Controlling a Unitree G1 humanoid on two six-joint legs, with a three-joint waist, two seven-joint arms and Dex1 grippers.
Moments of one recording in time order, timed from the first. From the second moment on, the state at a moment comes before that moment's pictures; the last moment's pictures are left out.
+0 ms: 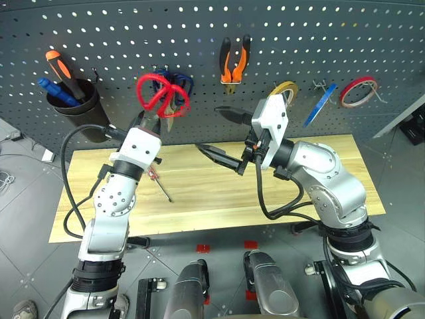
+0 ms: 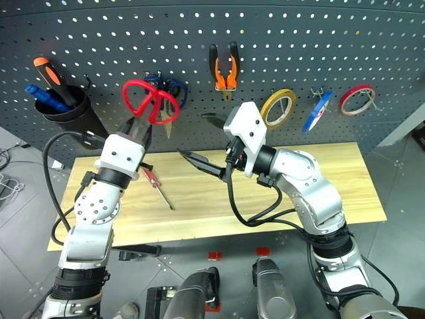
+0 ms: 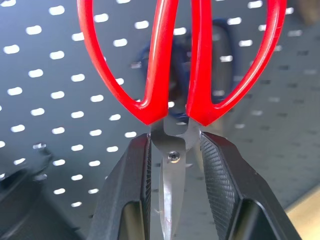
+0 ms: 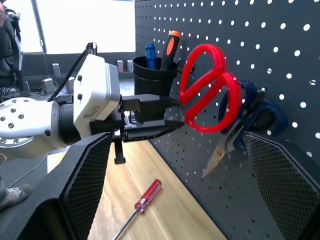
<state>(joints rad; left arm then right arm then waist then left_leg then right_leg) -0.22 0.43 0.06 -0.25 0.22 0.04 -0.15 -0.64 -0.27 0.19 -0.38 0.37 0.51 0.67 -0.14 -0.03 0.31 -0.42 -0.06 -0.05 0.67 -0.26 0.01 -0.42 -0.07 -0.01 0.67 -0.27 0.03</state>
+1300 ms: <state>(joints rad) -0.31 0.23 0.07 -0.16 0.21 0.42 -0.07 -0.62 -0.27 0.21 -0.39 0.37 0.52 0.66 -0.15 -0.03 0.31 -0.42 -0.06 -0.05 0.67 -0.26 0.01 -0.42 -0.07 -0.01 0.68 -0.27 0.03</state>
